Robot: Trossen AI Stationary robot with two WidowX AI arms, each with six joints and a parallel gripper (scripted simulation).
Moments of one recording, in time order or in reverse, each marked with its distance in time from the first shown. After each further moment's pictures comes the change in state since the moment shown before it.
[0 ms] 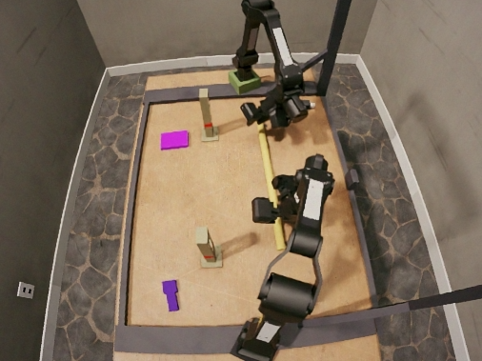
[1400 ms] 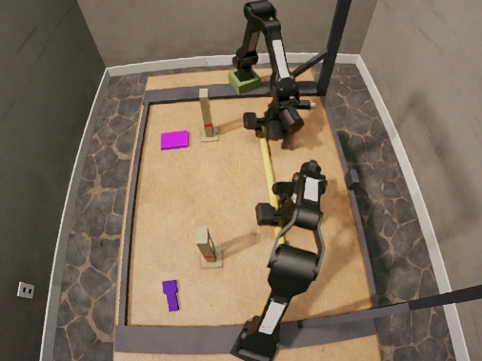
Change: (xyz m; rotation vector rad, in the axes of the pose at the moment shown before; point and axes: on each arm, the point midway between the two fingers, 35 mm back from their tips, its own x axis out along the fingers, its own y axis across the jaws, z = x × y) left arm 0.069 -0.043 0.012 -0.033 0.098 -0.058; right arm 0.036 0.044 0.032 0.429 -0.069 0.253
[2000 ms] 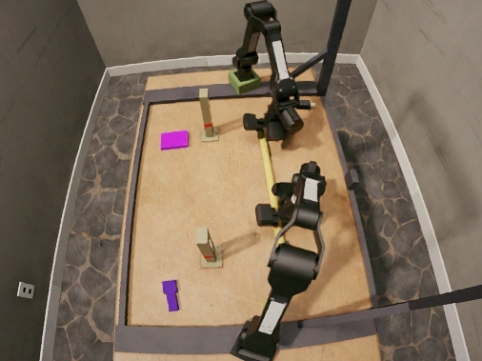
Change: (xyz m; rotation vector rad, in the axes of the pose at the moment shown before) left arm 0.005 -0.001 0.000 0.000 -0.003 -0.001; right arm 0.004 0.001 0.002 0.000 -0.007 0.004
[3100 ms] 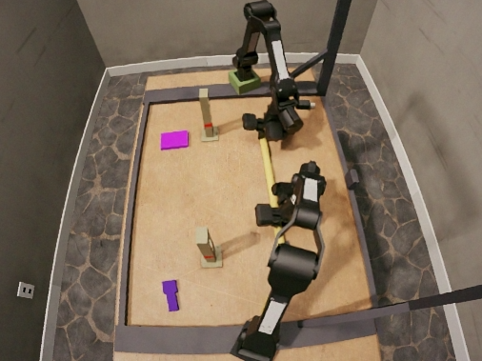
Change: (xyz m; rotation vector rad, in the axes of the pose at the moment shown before) left arm 0.000 0.001 0.000 -0.001 0.000 0.004; right arm 0.000 -0.002 0.000 0.003 -0.001 -0.006
